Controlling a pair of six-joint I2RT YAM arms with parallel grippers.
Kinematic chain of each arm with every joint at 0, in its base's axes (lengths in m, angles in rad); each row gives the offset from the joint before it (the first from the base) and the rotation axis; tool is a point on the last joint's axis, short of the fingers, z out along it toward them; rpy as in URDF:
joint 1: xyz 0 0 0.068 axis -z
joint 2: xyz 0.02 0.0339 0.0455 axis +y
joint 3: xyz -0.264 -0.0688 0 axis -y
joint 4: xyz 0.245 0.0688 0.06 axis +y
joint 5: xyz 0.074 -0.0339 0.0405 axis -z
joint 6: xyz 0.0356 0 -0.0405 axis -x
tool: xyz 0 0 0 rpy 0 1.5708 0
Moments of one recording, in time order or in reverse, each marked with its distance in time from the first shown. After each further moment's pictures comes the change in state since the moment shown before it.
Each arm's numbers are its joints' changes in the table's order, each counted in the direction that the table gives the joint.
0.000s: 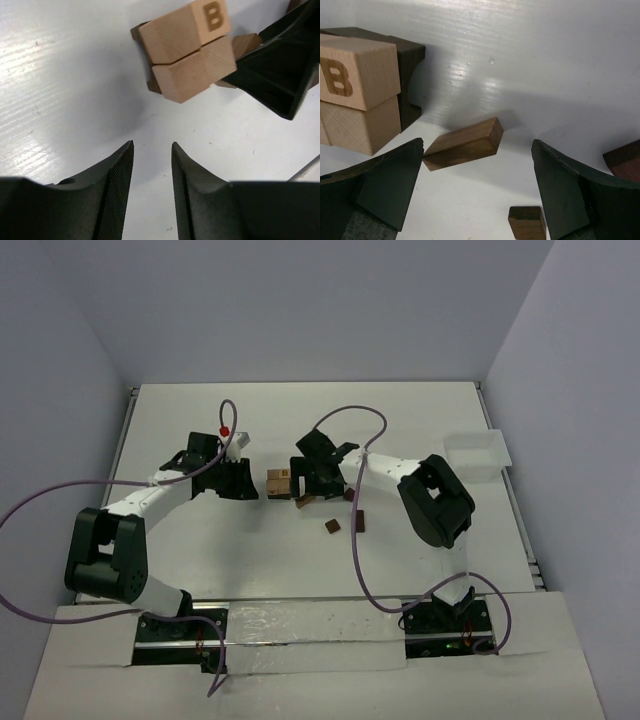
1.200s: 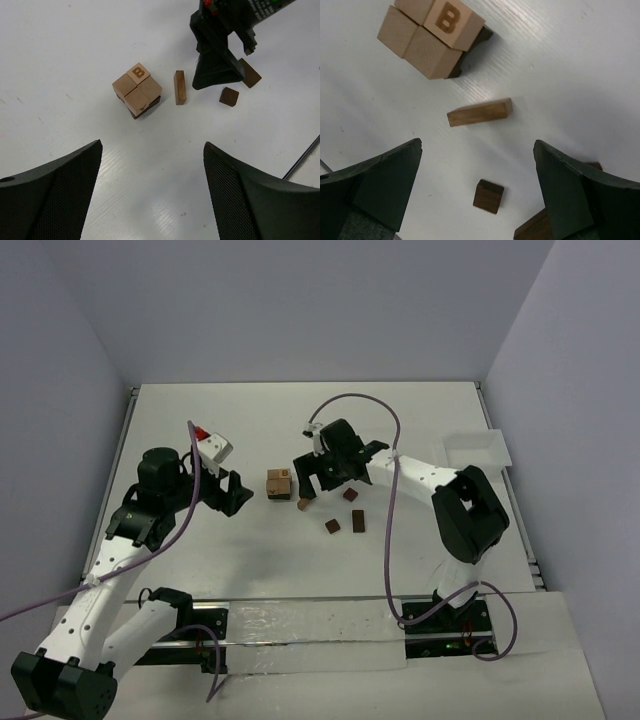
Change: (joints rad) left arm 0.049 -0.638 -0.059 0.090 0.006 -0.221; right arm 0.081 -0.226 -0.162 -0.122 -0.266 0.432
